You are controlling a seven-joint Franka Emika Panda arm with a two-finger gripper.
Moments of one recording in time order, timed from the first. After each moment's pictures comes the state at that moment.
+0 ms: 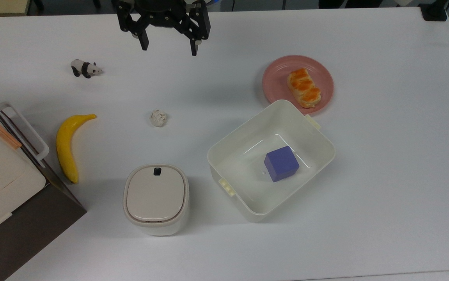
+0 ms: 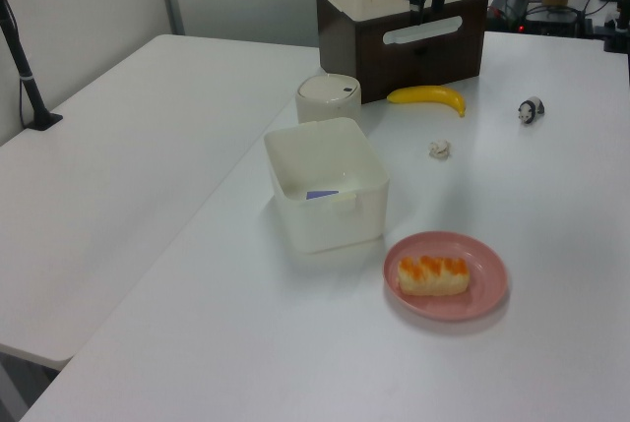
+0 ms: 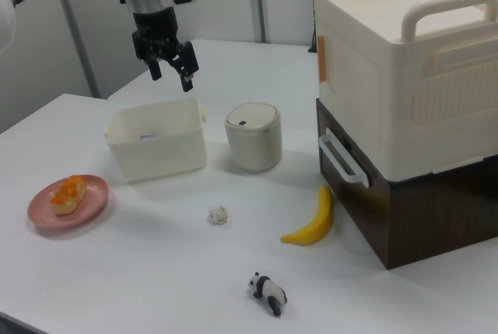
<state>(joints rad) -0.13 0.21 0.12 -1.34 0.01 1.64 0.15</state>
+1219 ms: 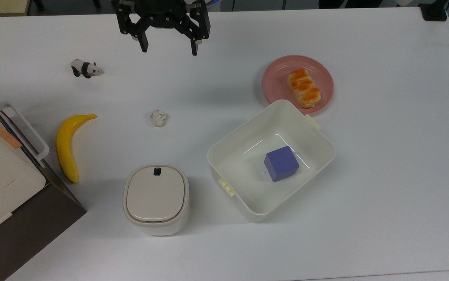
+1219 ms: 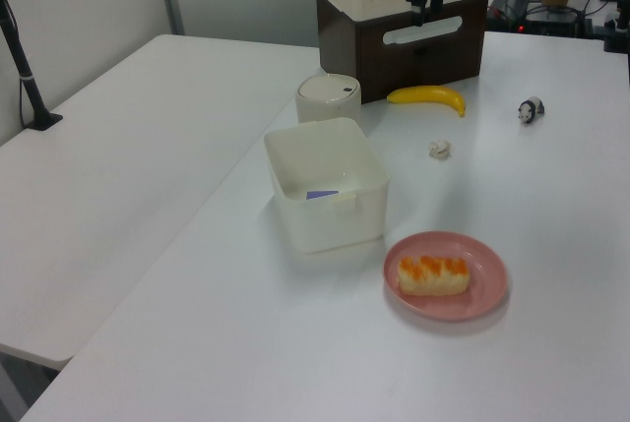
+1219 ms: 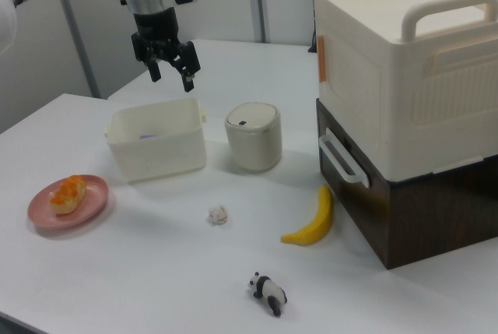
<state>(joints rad) -0.13 0.22 0.12 -1.34 0.01 1.64 0.09</state>
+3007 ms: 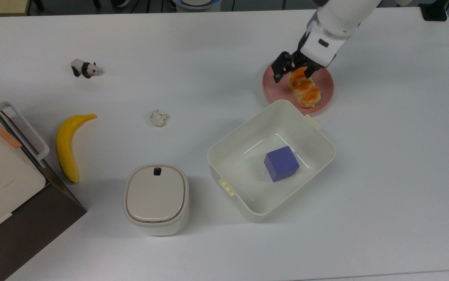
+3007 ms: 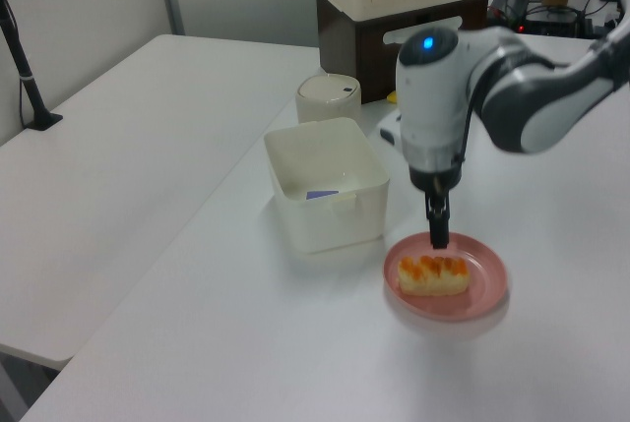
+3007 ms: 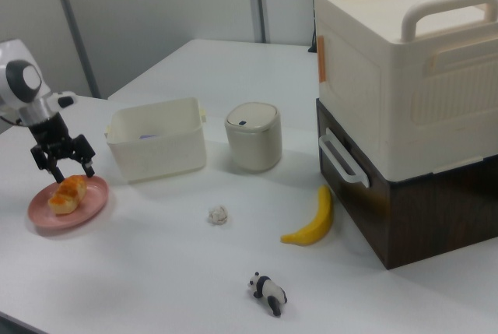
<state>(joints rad) 0.43 0.31 0.14 -1.79 -0.27 1.95 0.38</state>
